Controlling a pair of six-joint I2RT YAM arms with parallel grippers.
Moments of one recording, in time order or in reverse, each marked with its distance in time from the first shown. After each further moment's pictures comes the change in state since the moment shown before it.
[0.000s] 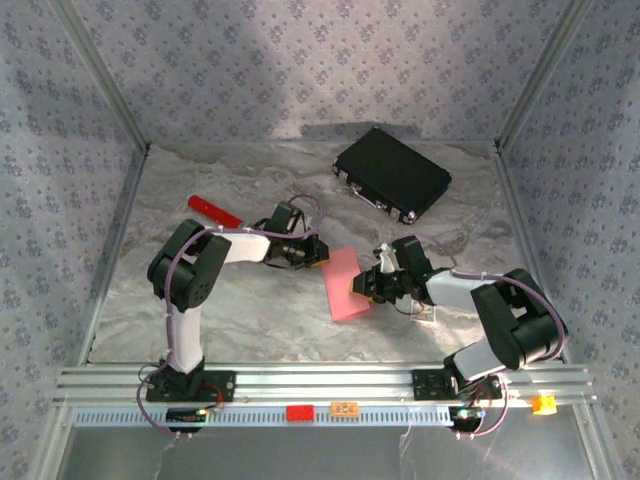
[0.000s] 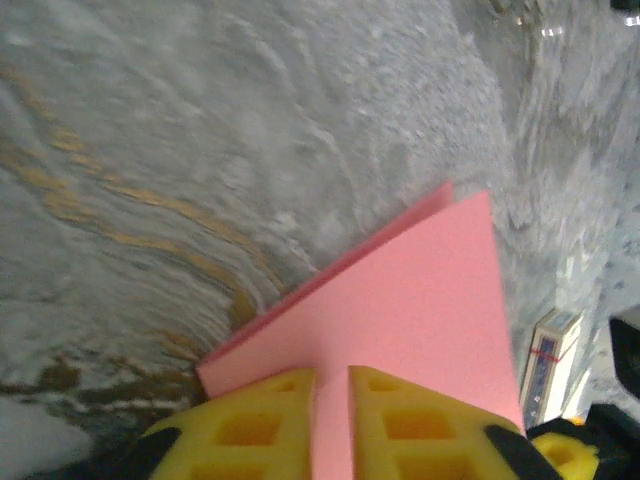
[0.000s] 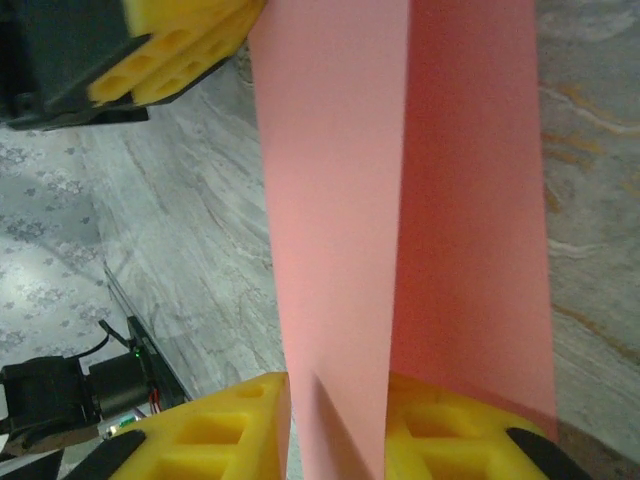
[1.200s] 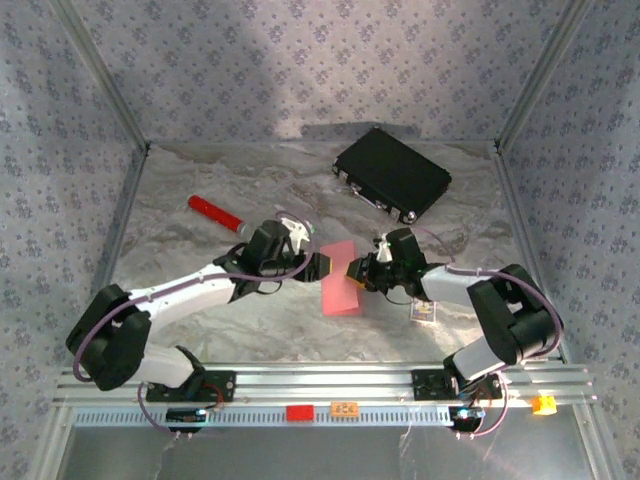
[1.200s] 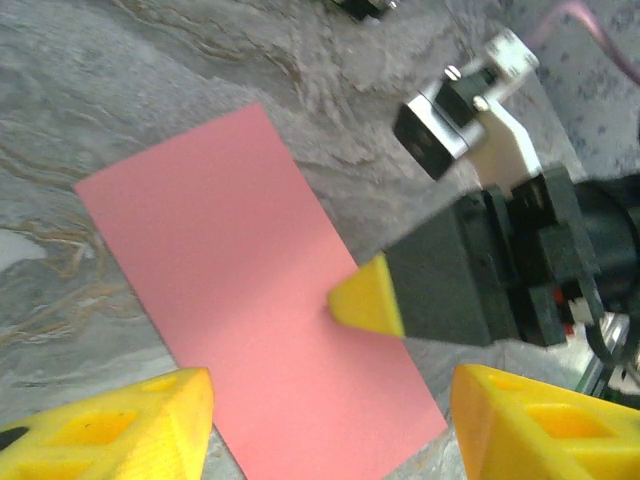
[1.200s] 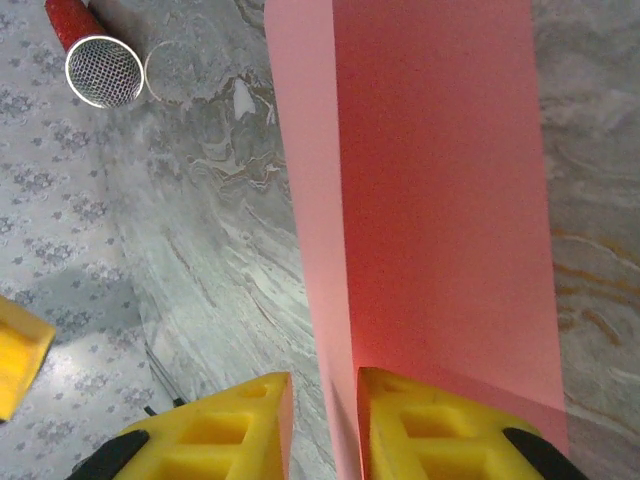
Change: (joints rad) left arm -0.186 -0.587 -0.304 -0.002 -0.319 0.254; right arm 0.033 0.043 0.060 0.111 0.100 0.219
